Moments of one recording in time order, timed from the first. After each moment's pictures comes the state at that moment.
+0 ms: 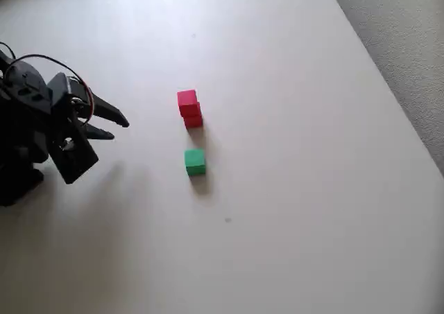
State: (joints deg) arm 5.8 188.3 168.8 77.2 -10.9
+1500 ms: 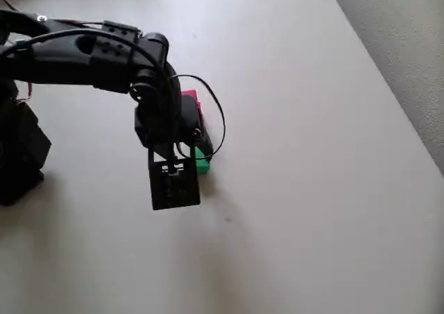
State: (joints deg) arm 22.5 75.1 85.2 76.9 -11.8
